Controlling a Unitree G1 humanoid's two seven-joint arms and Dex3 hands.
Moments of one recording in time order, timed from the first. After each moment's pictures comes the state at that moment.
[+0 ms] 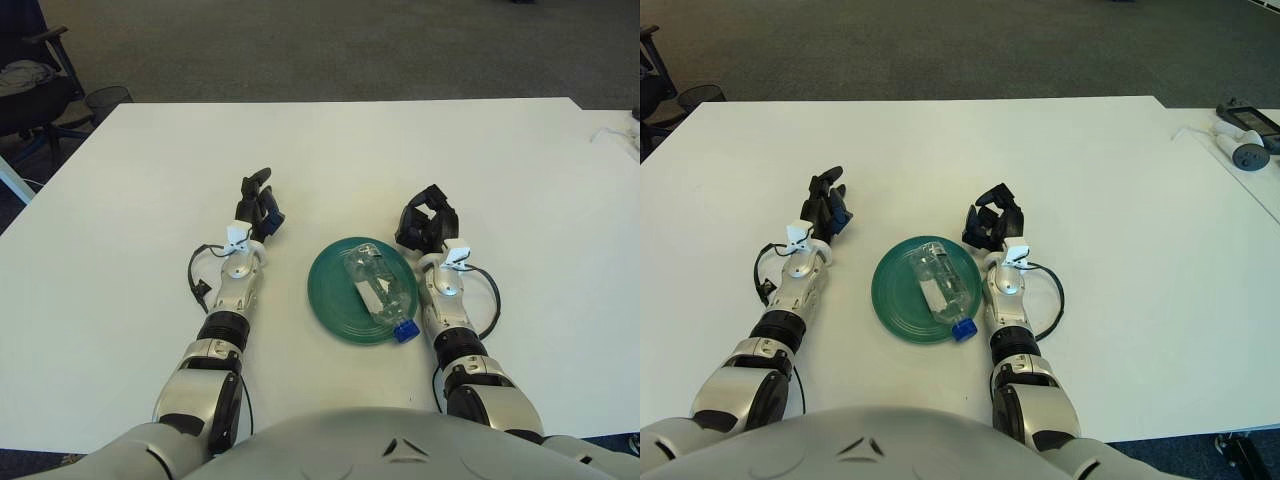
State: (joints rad) left arm -0.35 0.05 0.04 0.80 -0.01 -0.49 0.13; right arm -0.29 0.13 -0.15 0.77 0.00 -0.56 -0.15
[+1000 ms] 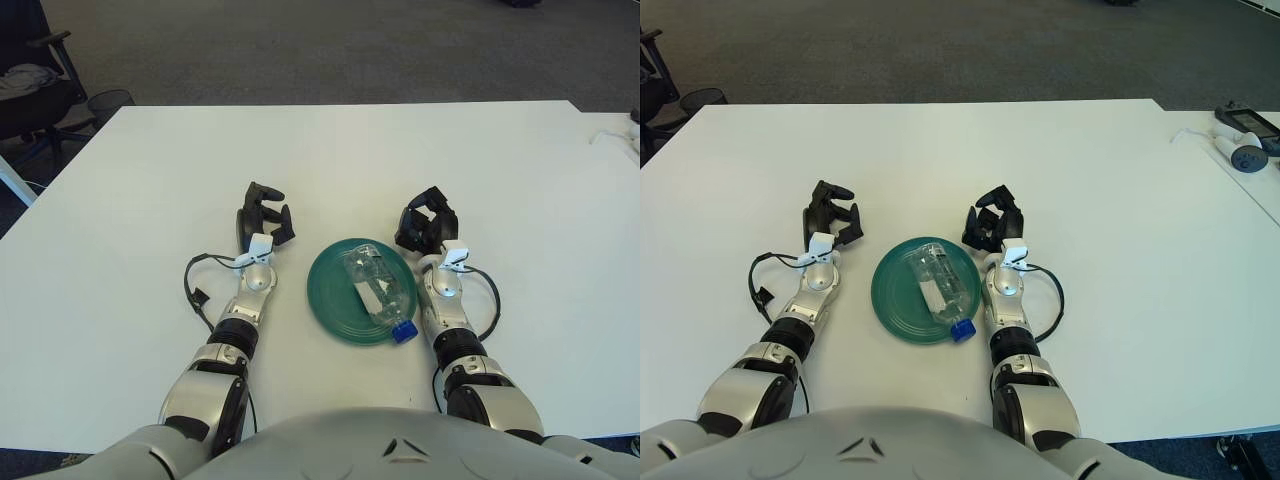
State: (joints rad) left arm -0.33 0.00 -0.01 0.86 0.23 -0.57 0.52; right arm -0.29 0.13 -0.15 0.78 -0.01 -0.57 -0.18
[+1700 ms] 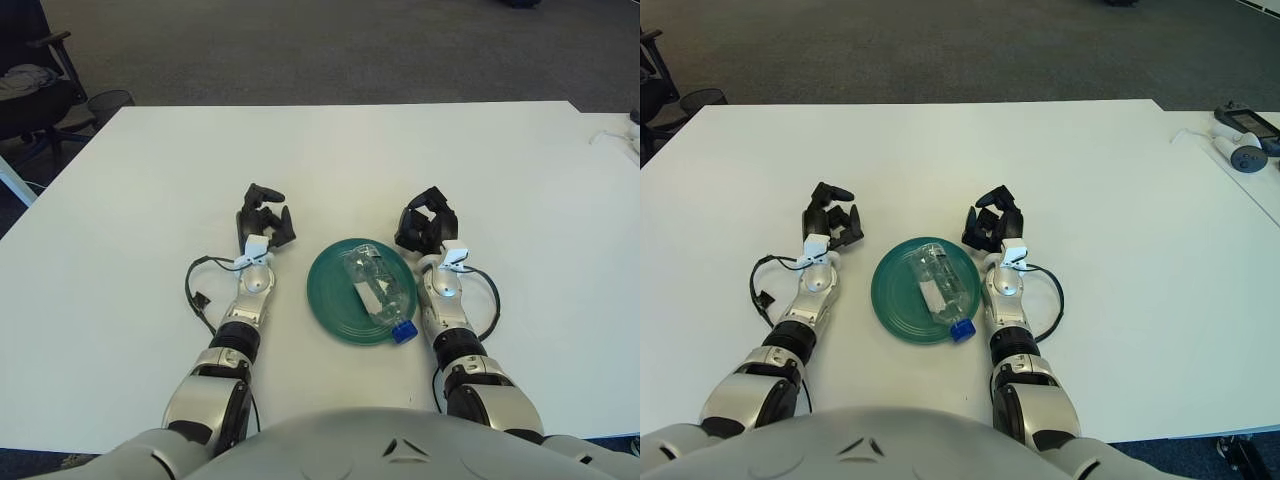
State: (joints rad) left arm -0.30 -0.03 0.02 0.82 0.14 -0.58 0.42; right arm -0.29 0.13 -0.15 0.79 -0.01 -0.58 -0.18
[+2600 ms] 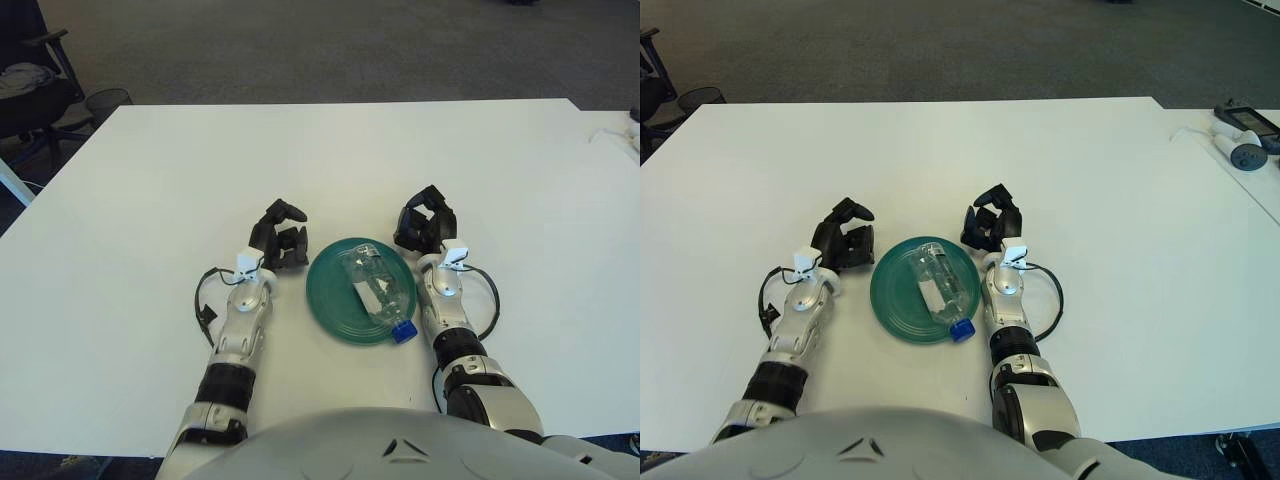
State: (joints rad) left arm 0.02 -0.02 -0.05 0.11 -0.03 -0.05 0.01; right arm -0.29 0.13 -0.15 0.77 -0.01 -0.59 -0.15
